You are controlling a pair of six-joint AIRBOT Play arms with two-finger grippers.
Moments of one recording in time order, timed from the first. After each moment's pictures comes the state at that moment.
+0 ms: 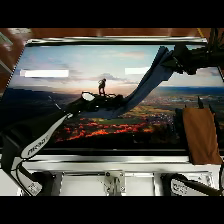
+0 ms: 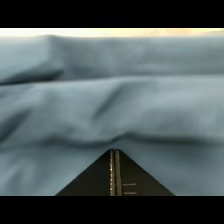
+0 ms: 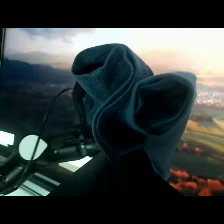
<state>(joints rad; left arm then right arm) -0.59 -1.86 1.35 0.14 -0.57 -1.14 -0.11 -1.34 1.71 -0.83 1.42 1.58</state>
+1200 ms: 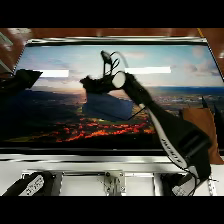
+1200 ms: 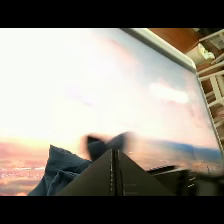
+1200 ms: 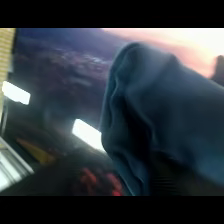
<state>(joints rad) 0.30 -0.99 0.99 0.36 -0.88 -0.96 0.65 -1.80 1.71 -0.89 0.68 1.69</state>
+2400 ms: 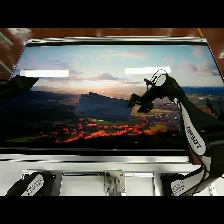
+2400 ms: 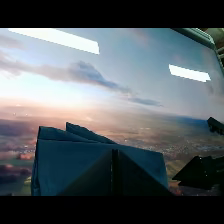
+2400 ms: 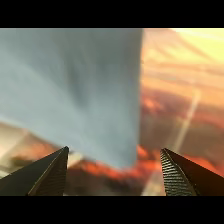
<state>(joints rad) 0.36 -0.93 0.98 0.47 -0.99 -0.98 0.19 -1.75 1.39 -1.01 1.21 1.69</state>
